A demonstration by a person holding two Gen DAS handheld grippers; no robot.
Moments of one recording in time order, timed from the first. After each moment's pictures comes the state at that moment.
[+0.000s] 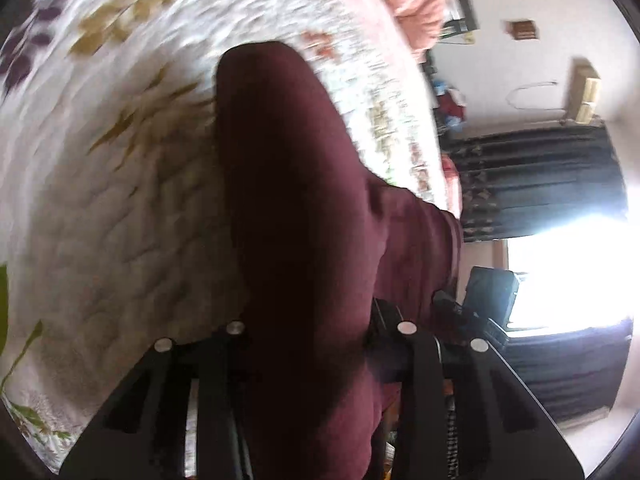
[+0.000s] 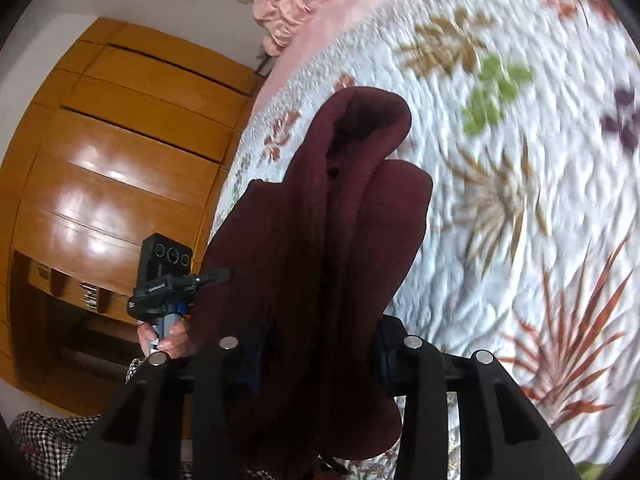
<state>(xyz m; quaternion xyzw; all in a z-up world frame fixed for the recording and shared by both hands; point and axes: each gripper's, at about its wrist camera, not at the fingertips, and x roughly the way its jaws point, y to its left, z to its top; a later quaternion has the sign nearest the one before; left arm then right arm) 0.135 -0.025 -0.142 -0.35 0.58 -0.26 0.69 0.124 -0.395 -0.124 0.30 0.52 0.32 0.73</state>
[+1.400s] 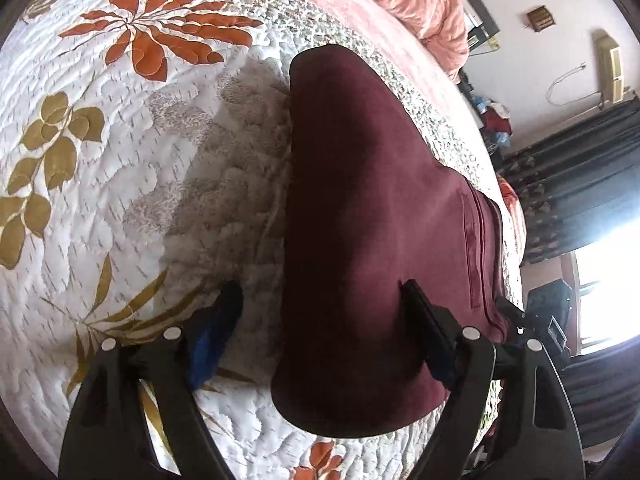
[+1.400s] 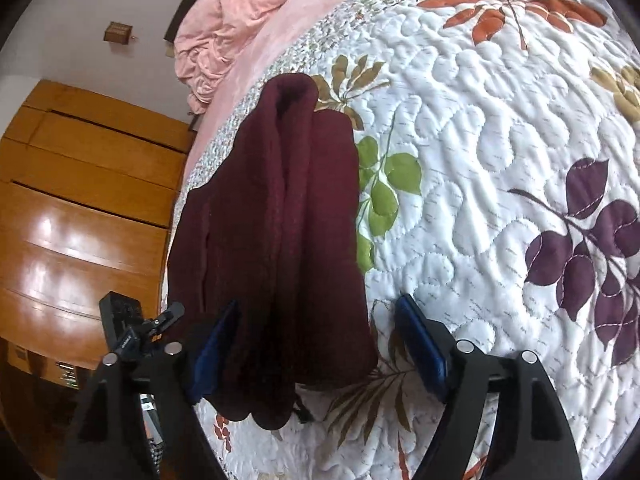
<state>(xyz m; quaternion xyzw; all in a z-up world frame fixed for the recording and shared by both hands) 0.230 -0.046 -0.161 -0.25 0.56 -0.17 0.77 0.194 -0.464 -0.182 0.35 0.53 0.19 0.75</state>
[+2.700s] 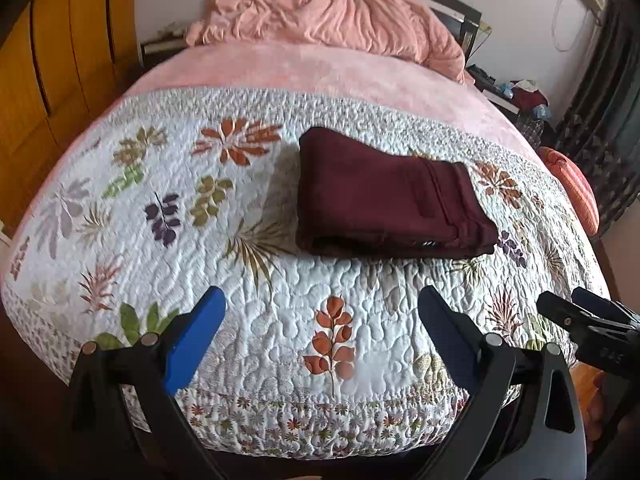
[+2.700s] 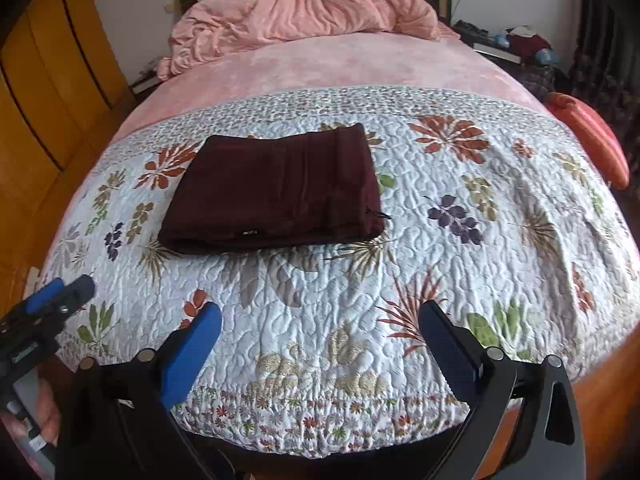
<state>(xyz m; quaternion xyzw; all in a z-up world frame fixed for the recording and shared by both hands) 0.041 -0.084 0.005 -0.04 0.46 -0.04 0.89 0.026 -0.321 -0.006 0.06 0.49 0.00 0.87</state>
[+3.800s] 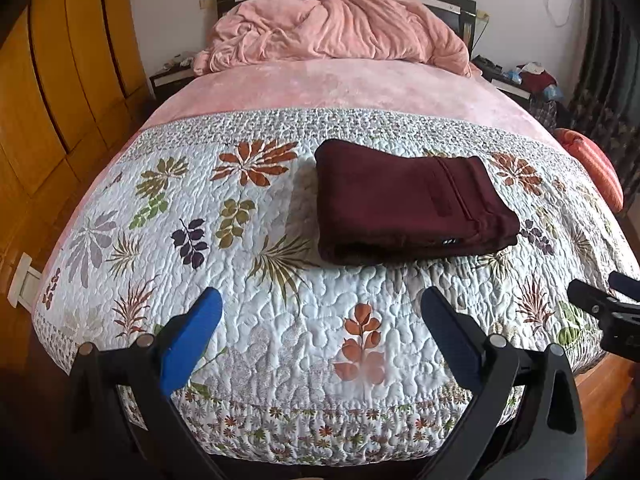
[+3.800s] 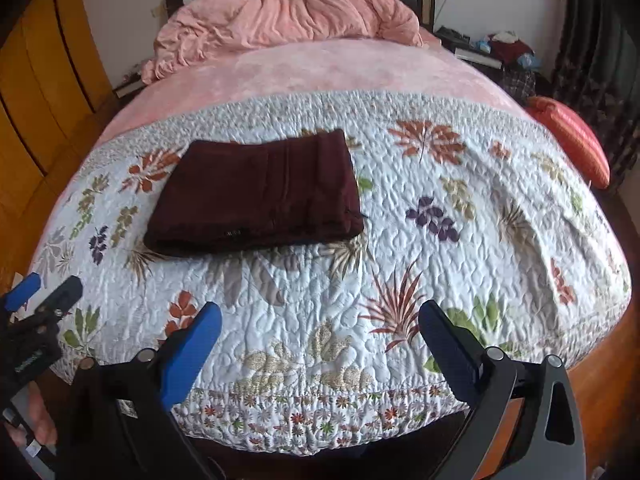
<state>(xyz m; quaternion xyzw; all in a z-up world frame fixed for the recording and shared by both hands) 0.036 -0.092 0.005 0.03 0.44 -0.01 0.90 0.023 -0.324 -0.009 0.06 0.49 -0.03 0.87</state>
